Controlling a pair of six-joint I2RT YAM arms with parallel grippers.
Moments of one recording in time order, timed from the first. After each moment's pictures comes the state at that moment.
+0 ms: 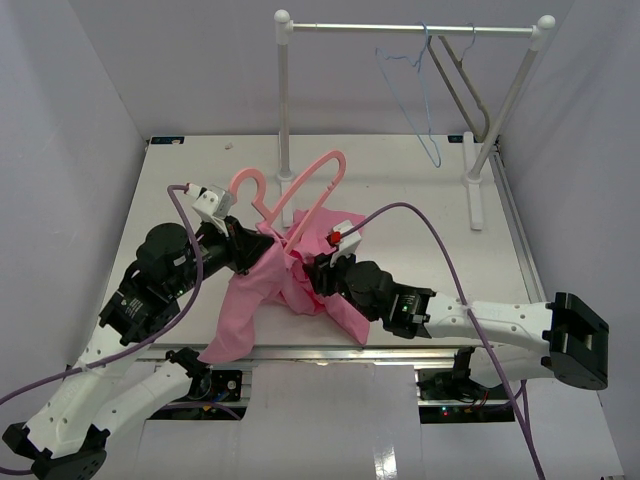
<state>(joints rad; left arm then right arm) -0.61 0.71 1.01 -0.46 0.16 -0.32 1.25 1.24 0.75 0.27 0.48 0.30</state>
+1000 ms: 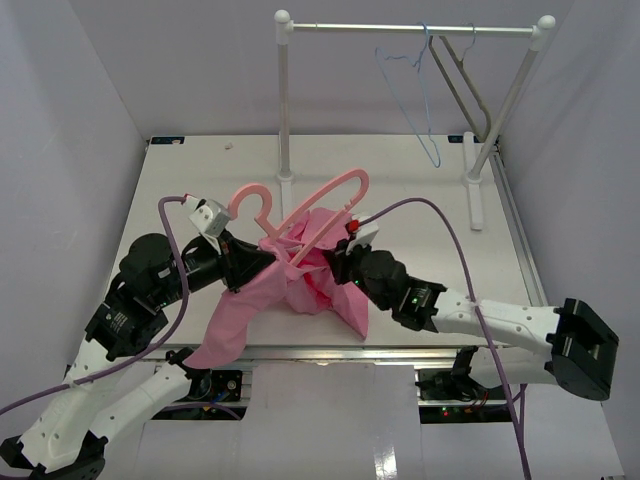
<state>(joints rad) -0.61 0.64 1.03 -0.51 0.34 -0.27 1.14 1.21 0.69 0.30 0.46 0.31</state>
